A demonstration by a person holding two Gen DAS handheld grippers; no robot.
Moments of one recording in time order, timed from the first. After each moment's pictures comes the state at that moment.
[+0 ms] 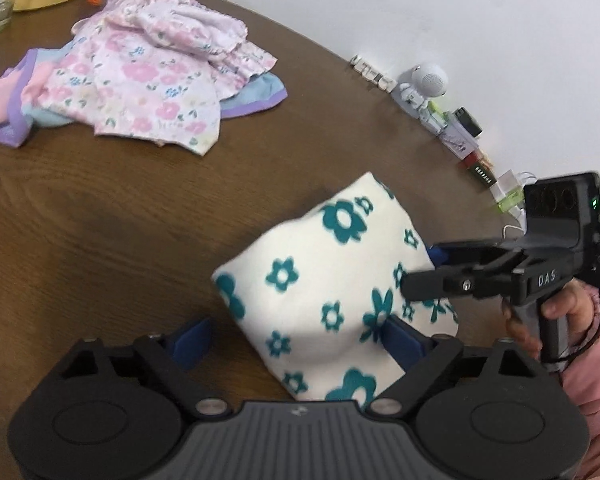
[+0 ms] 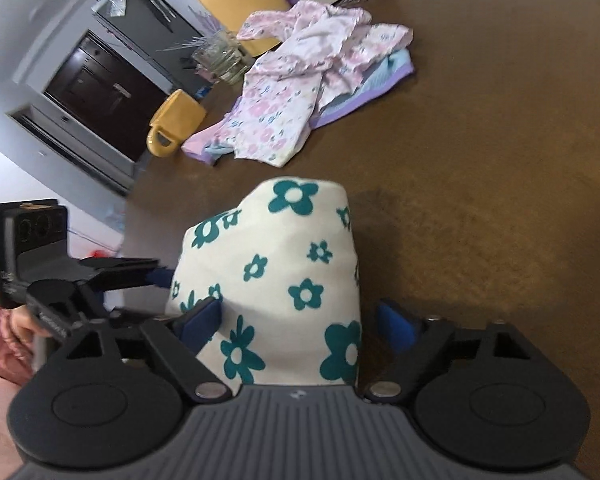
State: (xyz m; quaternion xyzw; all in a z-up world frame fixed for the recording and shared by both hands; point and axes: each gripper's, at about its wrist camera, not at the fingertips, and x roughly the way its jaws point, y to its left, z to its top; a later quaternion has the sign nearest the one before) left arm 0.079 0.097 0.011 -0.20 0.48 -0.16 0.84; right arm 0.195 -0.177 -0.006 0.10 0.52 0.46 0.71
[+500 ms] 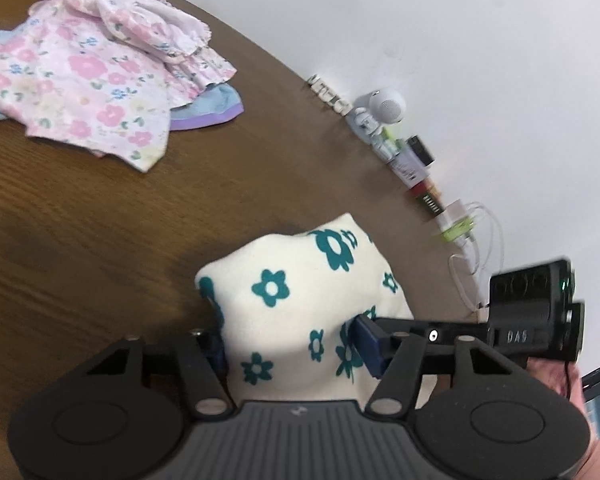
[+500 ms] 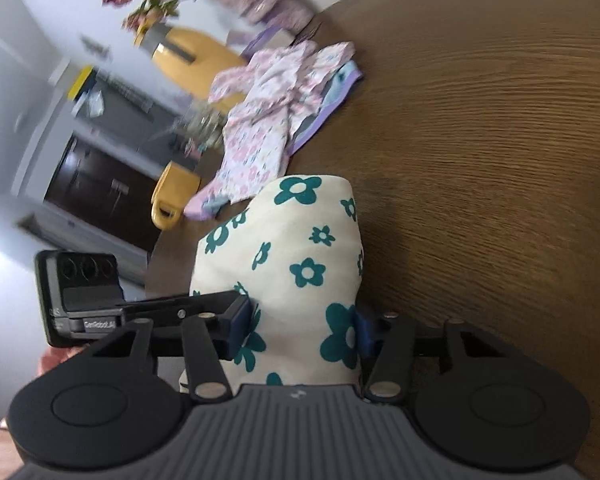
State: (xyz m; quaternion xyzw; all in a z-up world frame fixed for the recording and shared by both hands) left arm 0.108 0.096 -0.008 -0.28 0.43 -0.23 0.83; right arm 0.162 -0.207 -0.022 0.25 0.49 0.38 0.74
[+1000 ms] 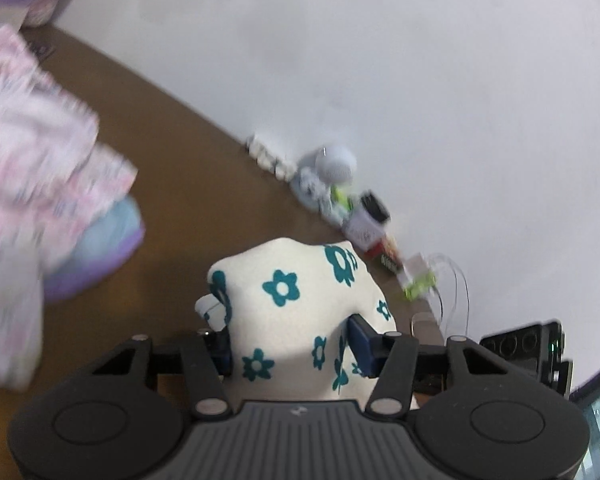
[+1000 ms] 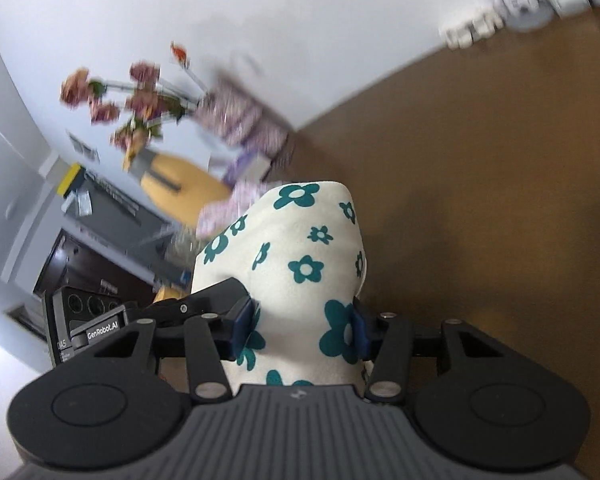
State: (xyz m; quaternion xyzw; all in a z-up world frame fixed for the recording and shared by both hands) left arm 0.227 0.064 0.047 -0.29 0.37 -0.27 0.84; right arm 0.225 -0.241 0.022 0.32 0.39 0.30 0.81
